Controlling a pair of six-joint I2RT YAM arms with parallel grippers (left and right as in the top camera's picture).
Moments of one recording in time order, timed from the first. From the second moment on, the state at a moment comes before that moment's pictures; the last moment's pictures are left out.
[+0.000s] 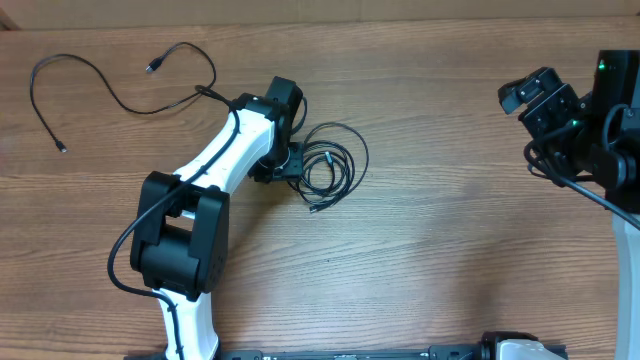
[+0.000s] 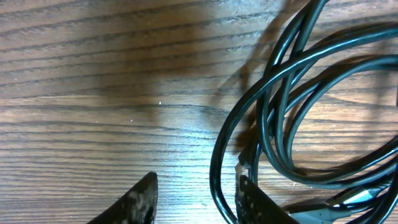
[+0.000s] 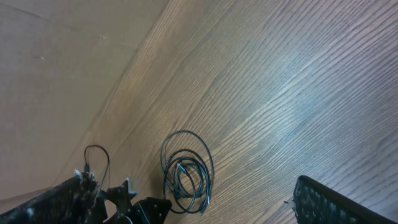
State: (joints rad) left arm -0.35 2.05 1.51 -0.99 0.03 -0.36; right arm -0.03 1.33 1.73 -1.29 -0.12 0.86
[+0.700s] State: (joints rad) left arm -0.33 2.12 1.52 -1.00 0.03 -0.37; right arm -0.03 1.33 1.73 -1.29 -0.12 0.86
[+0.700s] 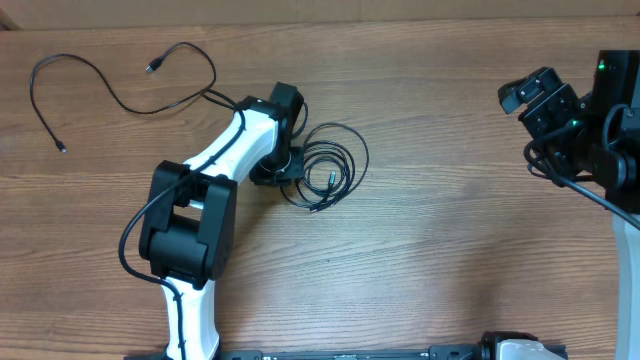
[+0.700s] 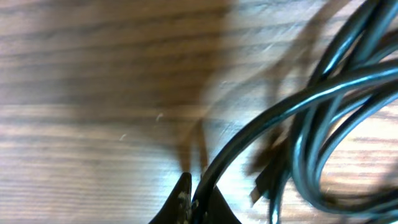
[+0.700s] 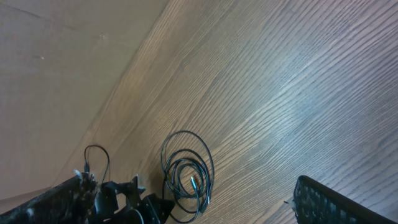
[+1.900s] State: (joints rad) left arm -0.44 1.77 2.64 -1.14 0.14 -0.42; right arm -0.03 1.33 1.73 -1.29 -0.12 0.85
